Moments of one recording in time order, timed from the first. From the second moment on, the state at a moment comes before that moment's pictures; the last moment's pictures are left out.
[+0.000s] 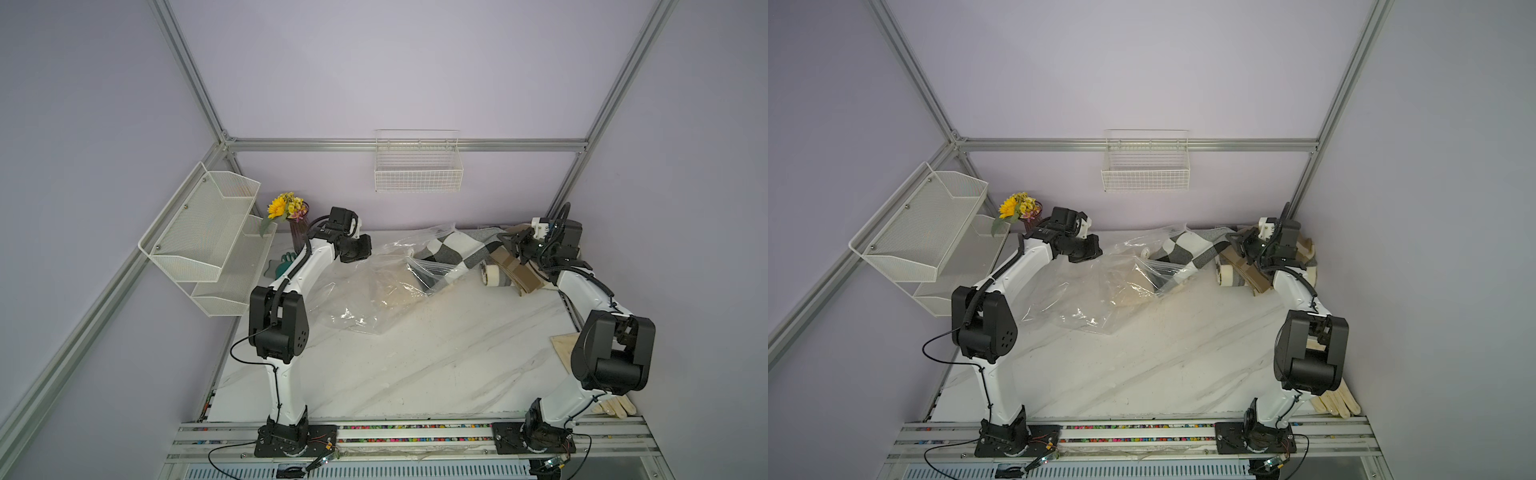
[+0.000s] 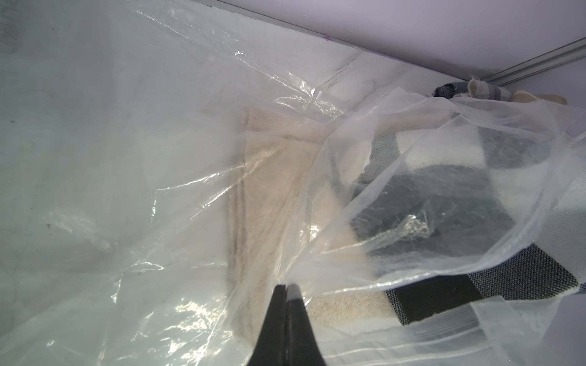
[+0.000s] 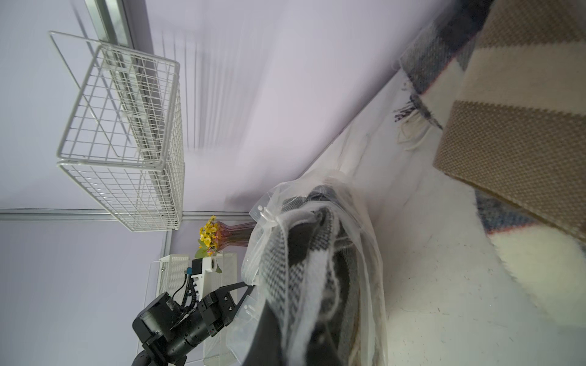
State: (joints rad) left arm -0.22 1.98 1.80 -0.70 0.29 -0.39; right arm -0.22 1.67 1.26 0.06 -0.78 1.03
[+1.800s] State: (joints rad) left arm -0.26 1.98 1.69 -0.51 0.40 -0.49; right arm 0.00 1.70 1.31 0.27 -0.94 1.03
